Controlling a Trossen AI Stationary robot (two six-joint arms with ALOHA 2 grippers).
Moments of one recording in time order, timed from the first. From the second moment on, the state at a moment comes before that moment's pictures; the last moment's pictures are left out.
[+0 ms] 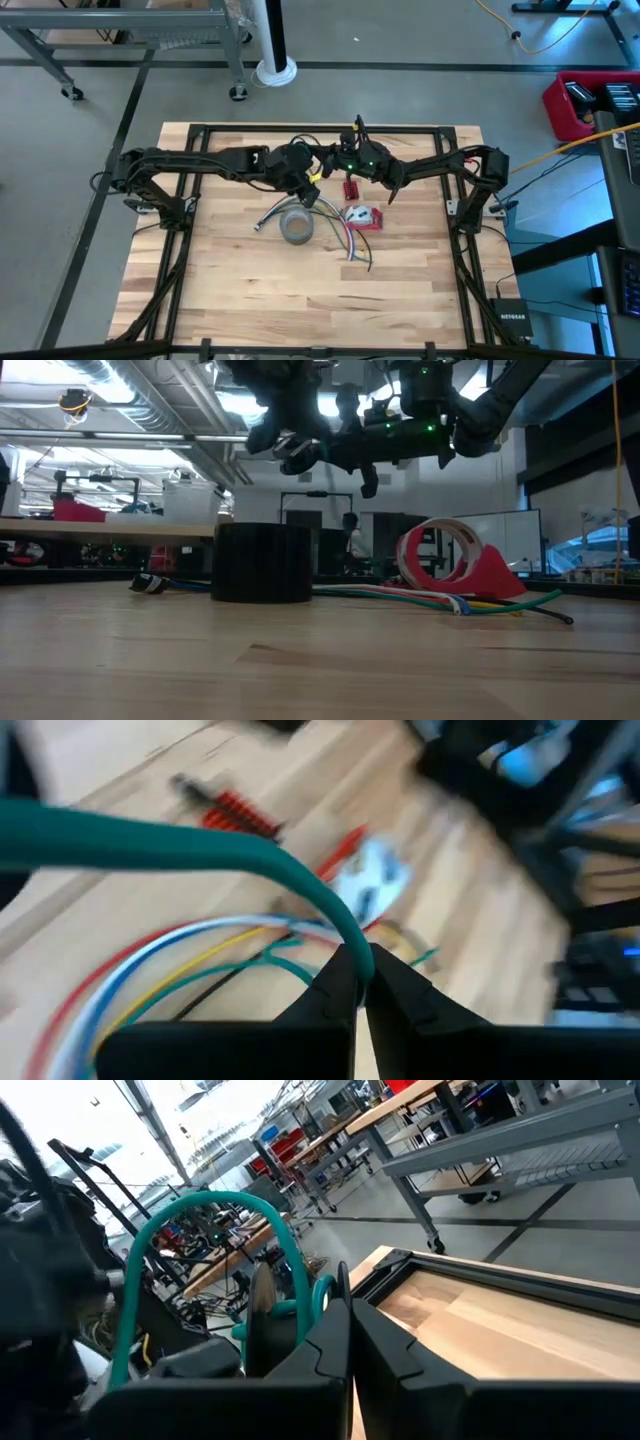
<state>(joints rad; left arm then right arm) 0.12 1.56 1.29 -0.47 0.04 -0.70 -0.28 1.76 0.89 0.92 0.07 0.62</state>
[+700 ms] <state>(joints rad) 0.11 1.41 1.27 -0.89 -0.31 -0.78 -0.28 1.75 0.89 0.98 -0.07 0.68</state>
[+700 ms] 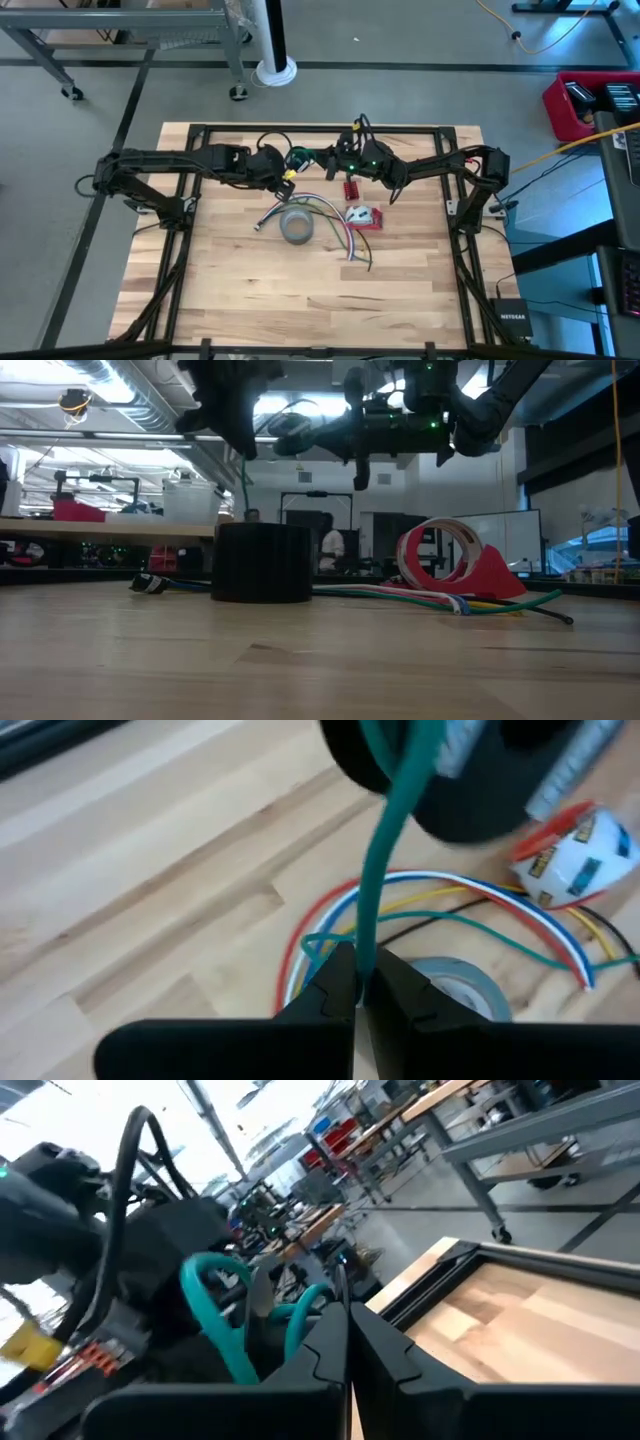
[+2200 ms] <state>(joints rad) 0.16 1.32 1.06 -0.57 -0.23 -0.65 -0.28 1.75 0.89 0.95 -0.08 0.70</state>
